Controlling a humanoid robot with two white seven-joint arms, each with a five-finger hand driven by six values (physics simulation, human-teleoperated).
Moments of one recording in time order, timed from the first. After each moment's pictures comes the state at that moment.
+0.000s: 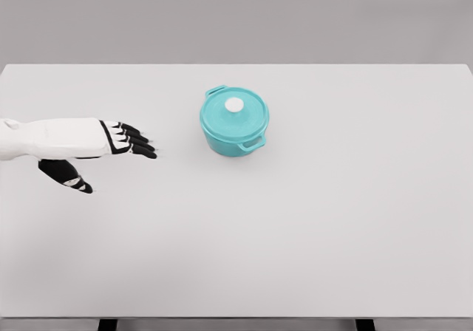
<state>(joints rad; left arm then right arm) -0.70 1.12 -0.79 -1.70 0.05 -0.61 -0.61 0.01 0.00 0.13 0.11 0.07 -0.28 0.35</state>
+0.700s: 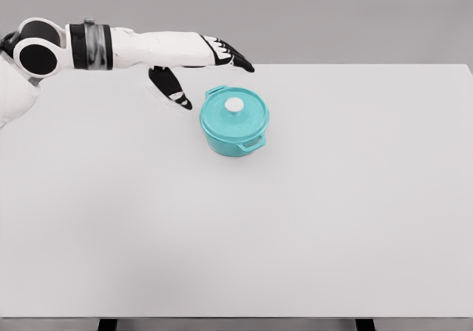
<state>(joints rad) -1.14 0.55 -1.01 -1.20 0.00 -0.61 -0.61 0.01 0.00 0.13 0.11 0.07 -0.28 0.35</state>
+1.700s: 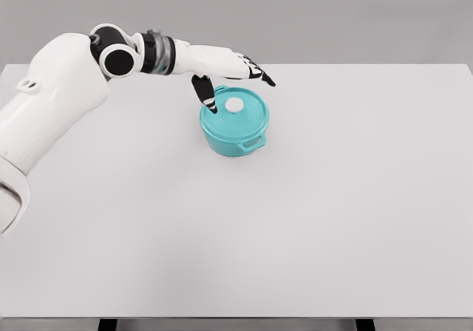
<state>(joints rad) -1.18 0.27 -1.02 -0.85 -0.27 -0.61 -0.61 0.01 0.00 0.13 0.11 0.07 -0.28 0.35</state>
